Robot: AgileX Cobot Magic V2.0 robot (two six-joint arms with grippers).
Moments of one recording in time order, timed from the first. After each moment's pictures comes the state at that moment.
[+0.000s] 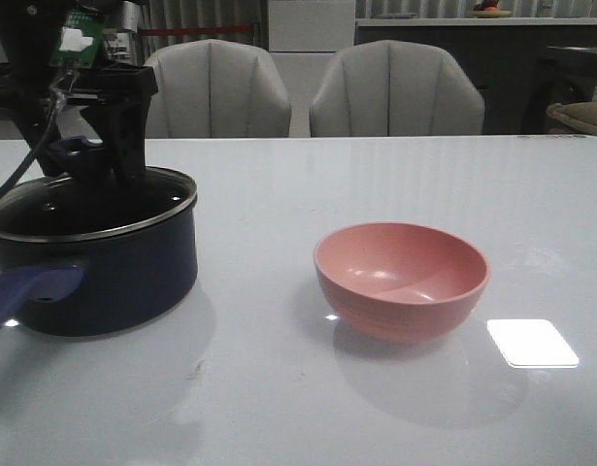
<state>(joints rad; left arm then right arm) -0.30 1.90 -1.63 -0.06 1.16 0.04 0.31 0.26 -0.22 0.26 0.15 -0.17</state>
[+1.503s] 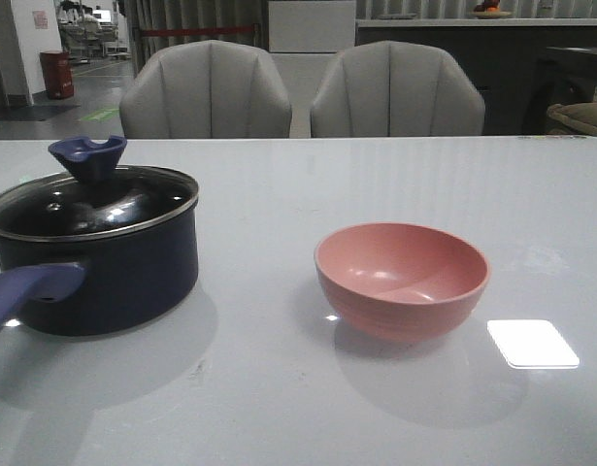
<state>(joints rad) -0.30 0.59 -0.73 -0.10 0.61 0.07 0.31 0.26 -0.22 0.26 0.15 -0.17</state>
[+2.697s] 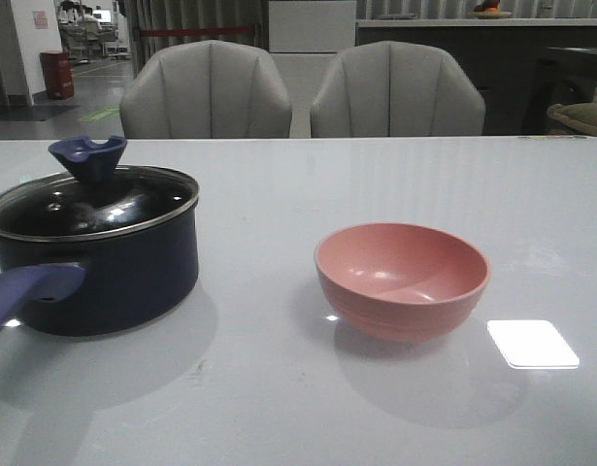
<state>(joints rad) -0.30 0.08 -0.40 -0.12 0.58 0.07 0.31 0.26 -0.22 0.26 0.15 -0.17</state>
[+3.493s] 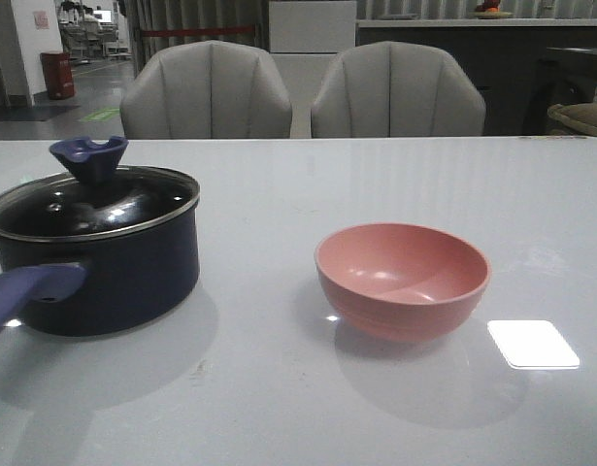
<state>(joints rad) -0.08 0.00 0.01 -0.01 0.05 -0.03 0.31 0.26 -0.22 0.26 0.15 -0.17</state>
